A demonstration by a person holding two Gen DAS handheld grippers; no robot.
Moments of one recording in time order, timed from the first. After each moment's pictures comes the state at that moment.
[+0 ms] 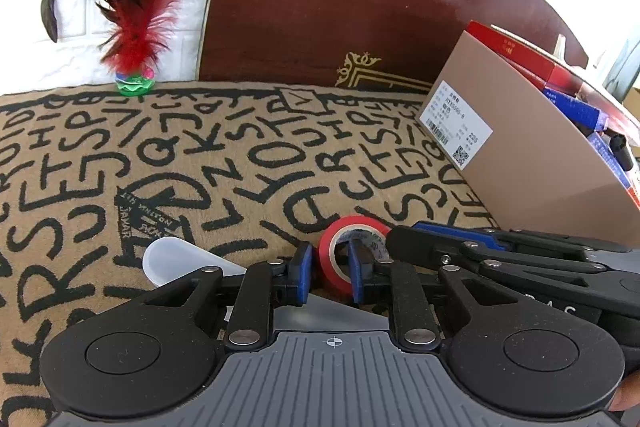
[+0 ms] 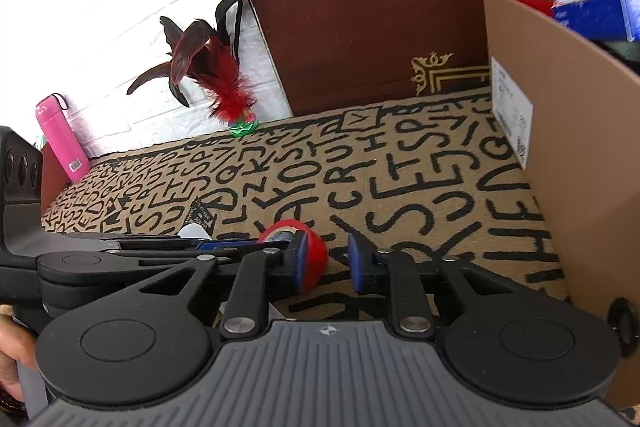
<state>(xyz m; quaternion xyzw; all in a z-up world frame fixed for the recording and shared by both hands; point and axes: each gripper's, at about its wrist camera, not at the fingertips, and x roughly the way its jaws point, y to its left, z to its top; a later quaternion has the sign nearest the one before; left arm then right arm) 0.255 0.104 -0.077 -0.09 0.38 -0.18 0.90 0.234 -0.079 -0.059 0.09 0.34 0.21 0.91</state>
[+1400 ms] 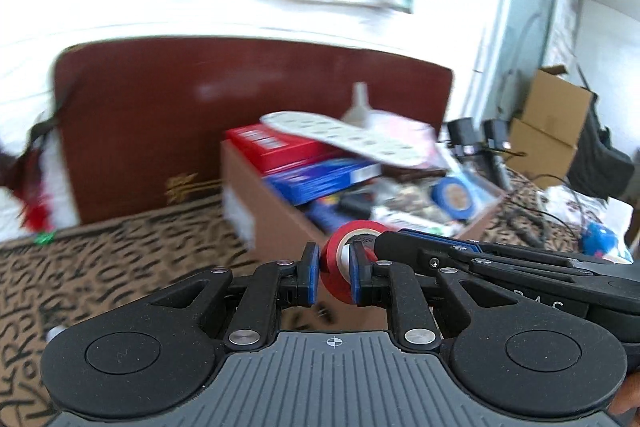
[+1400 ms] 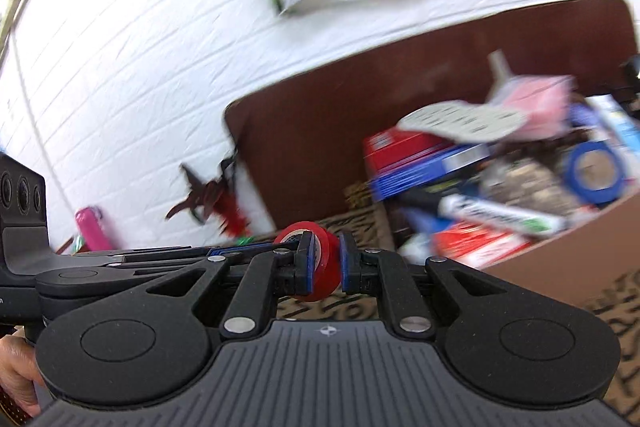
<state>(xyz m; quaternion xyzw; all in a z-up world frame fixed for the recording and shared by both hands) 0.148 -0.060 0.052 0.00 0.26 -0.27 0.93 0.102 -0.223 0.040 0.17 0.19 0.16 0.95</state>
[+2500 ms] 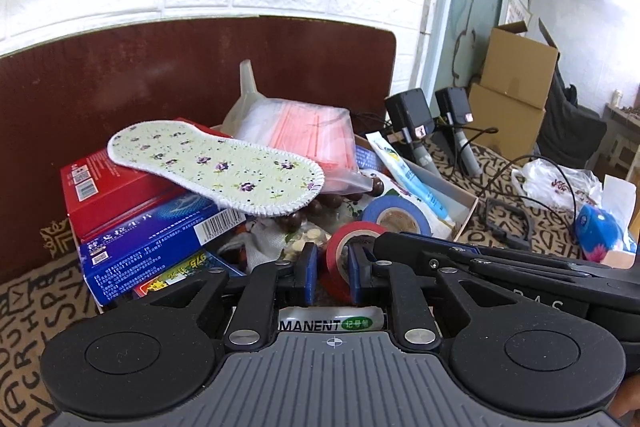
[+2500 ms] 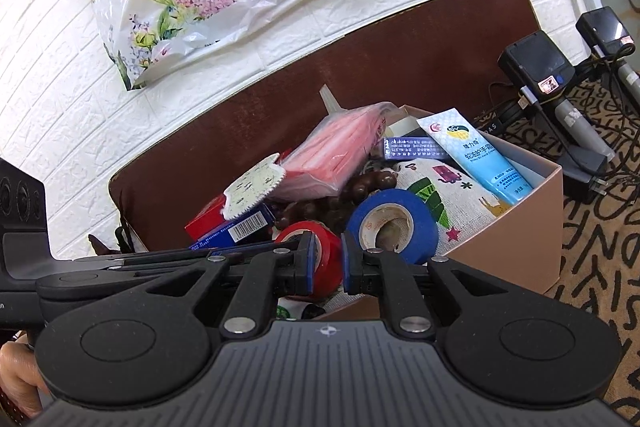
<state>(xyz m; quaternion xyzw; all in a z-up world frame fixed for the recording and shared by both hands) 0.225 -0.195 0.022 0.05 0.27 -0.33 0.90 0.154 -0.363 0.001 0.23 0.17 0.08 0.95</state>
